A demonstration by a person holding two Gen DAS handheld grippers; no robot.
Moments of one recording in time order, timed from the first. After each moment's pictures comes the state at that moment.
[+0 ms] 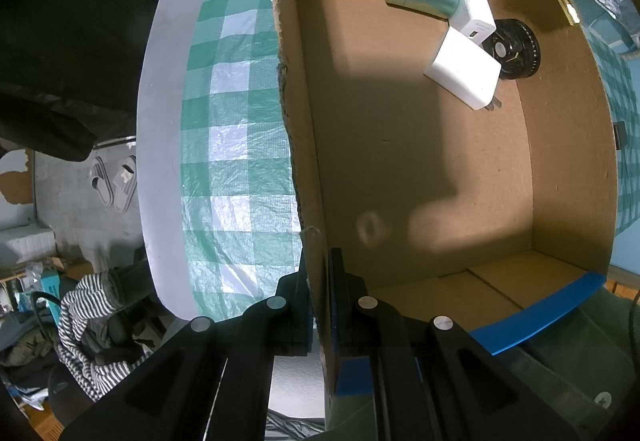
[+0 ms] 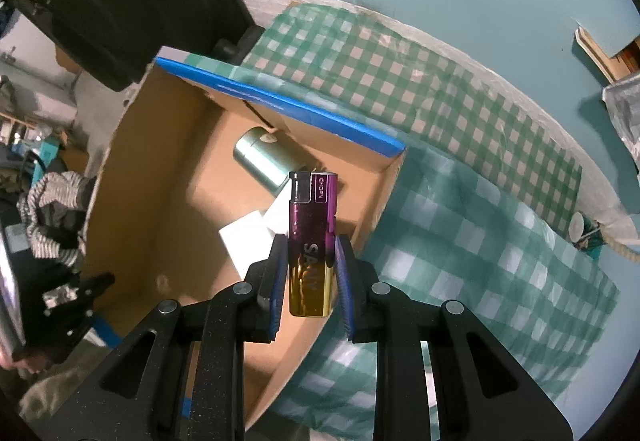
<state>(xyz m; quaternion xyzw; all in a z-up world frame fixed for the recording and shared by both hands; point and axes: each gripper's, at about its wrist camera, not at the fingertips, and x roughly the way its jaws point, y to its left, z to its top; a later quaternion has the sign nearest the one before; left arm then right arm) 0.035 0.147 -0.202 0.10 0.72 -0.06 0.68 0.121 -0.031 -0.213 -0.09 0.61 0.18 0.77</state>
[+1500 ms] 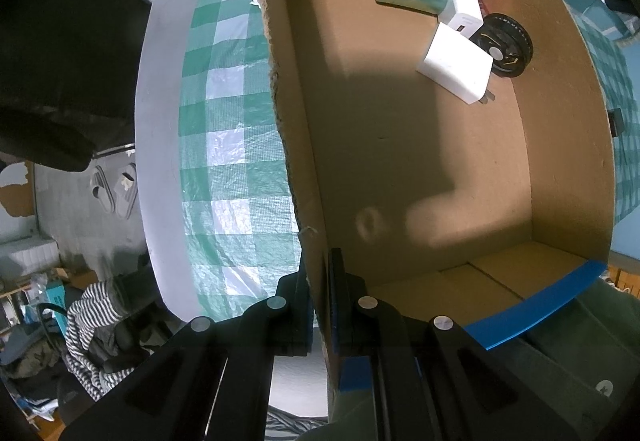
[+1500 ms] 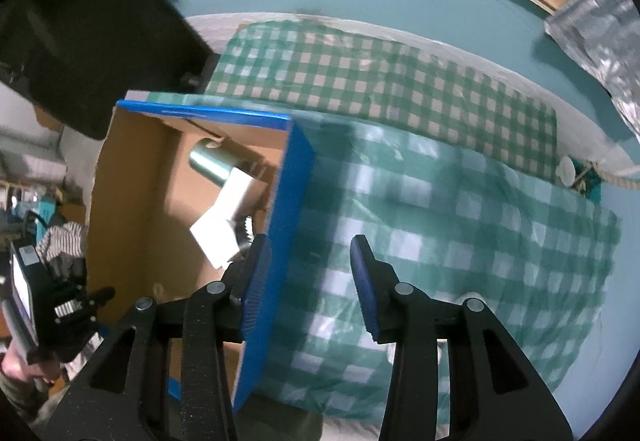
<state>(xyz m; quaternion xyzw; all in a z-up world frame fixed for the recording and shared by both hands) 0.035 0.140 -0.197 0.11 0.72 -0.07 0.68 0.097 -0.108 -0.191 0.00 0.60 0.11 0.79</state>
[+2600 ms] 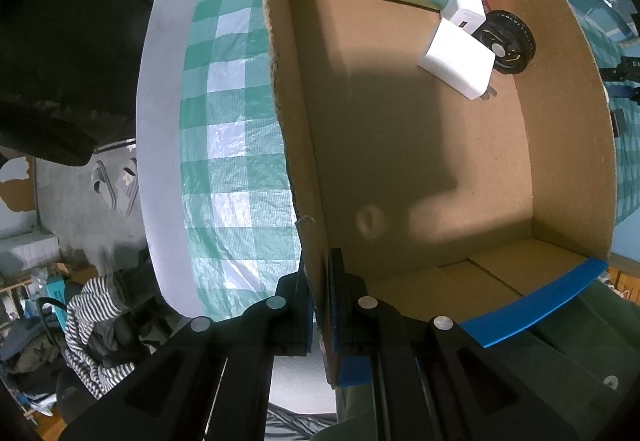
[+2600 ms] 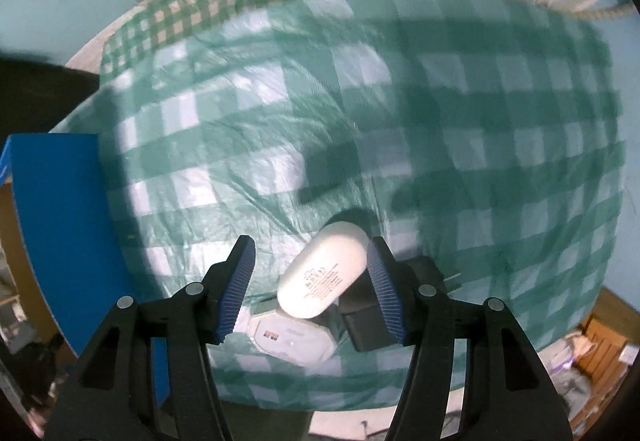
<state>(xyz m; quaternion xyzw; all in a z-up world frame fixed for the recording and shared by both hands) 0.033 0.138 -0.197 0.11 0.73 -0.06 0.68 0.078 -0.279 -0.309 0.15 0.68 -0.04 0.71</state>
